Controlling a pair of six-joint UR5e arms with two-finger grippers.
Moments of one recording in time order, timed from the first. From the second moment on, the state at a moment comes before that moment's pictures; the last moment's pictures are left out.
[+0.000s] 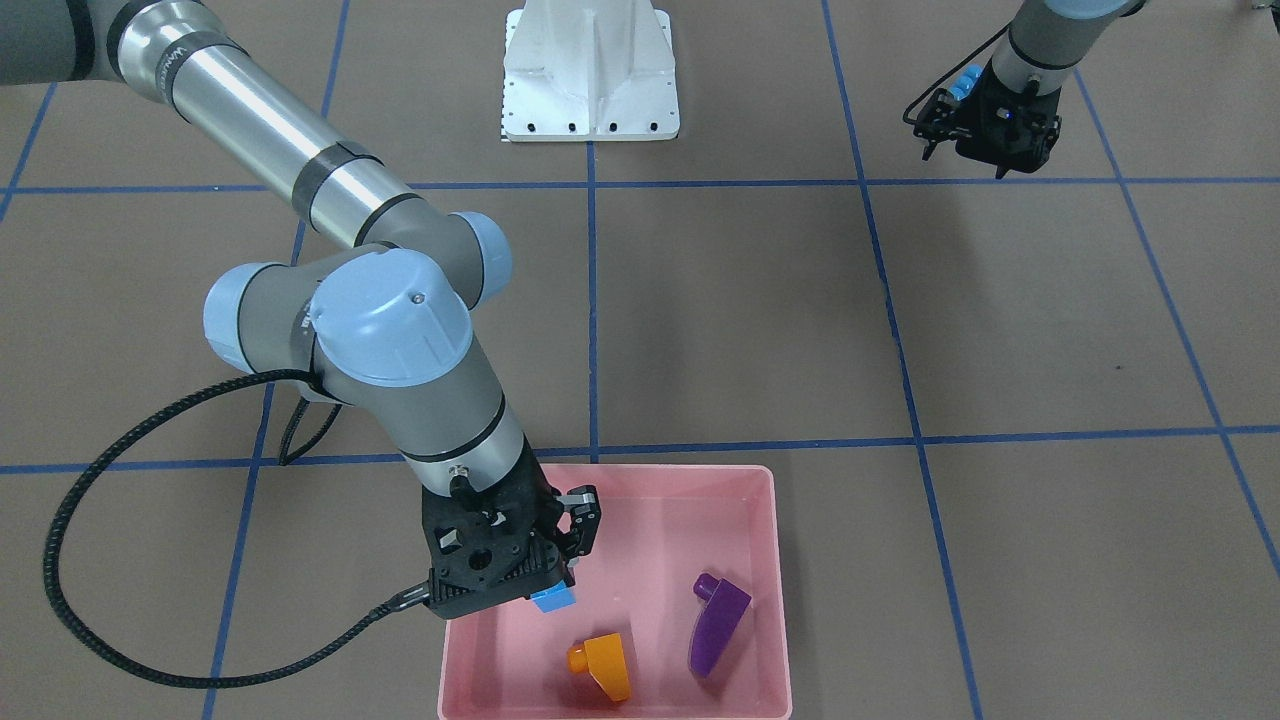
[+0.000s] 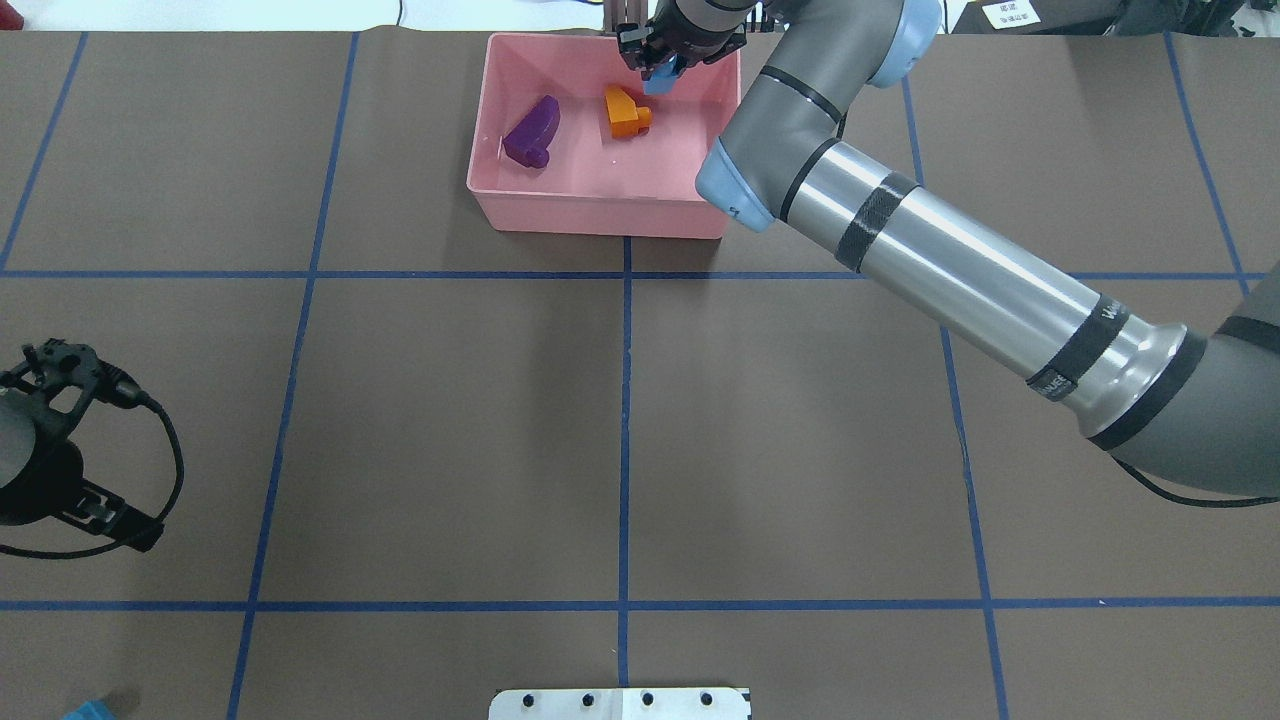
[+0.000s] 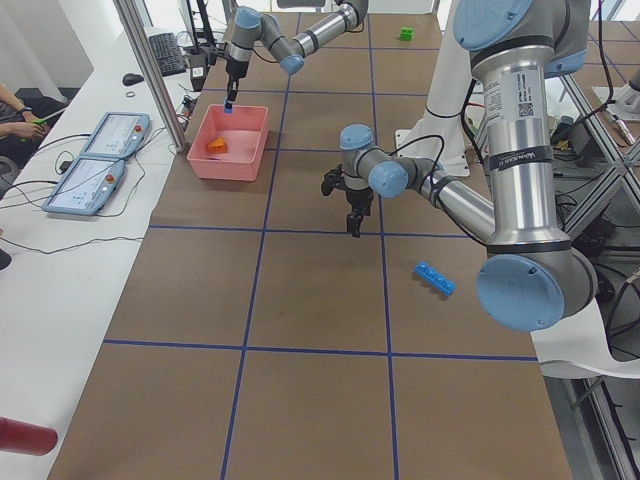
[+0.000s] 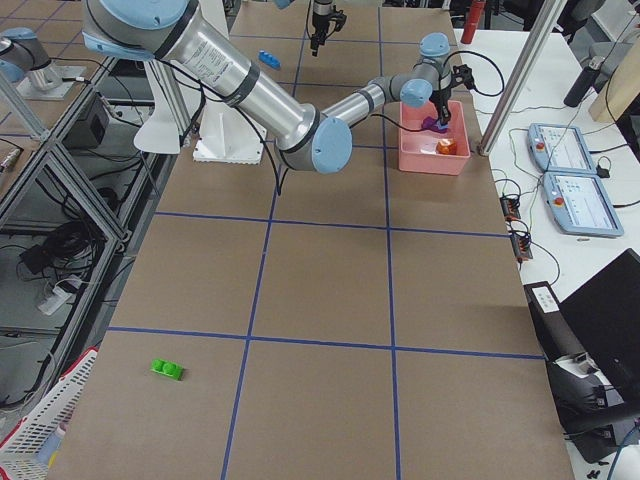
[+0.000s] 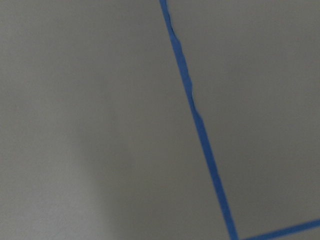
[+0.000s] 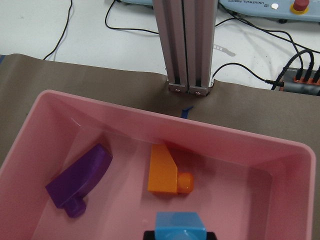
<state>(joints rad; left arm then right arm) -0.64 -1.34 -2.25 -1.64 -2.07 -0.58 0.85 -0.49 0.94 -1.00 1.91 0.89</state>
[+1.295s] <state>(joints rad) -0.14 -1.02 -2.21 -2.01 -1.98 -0.83 0.89 -0.41 1.07 -1.31 2.00 0.98</state>
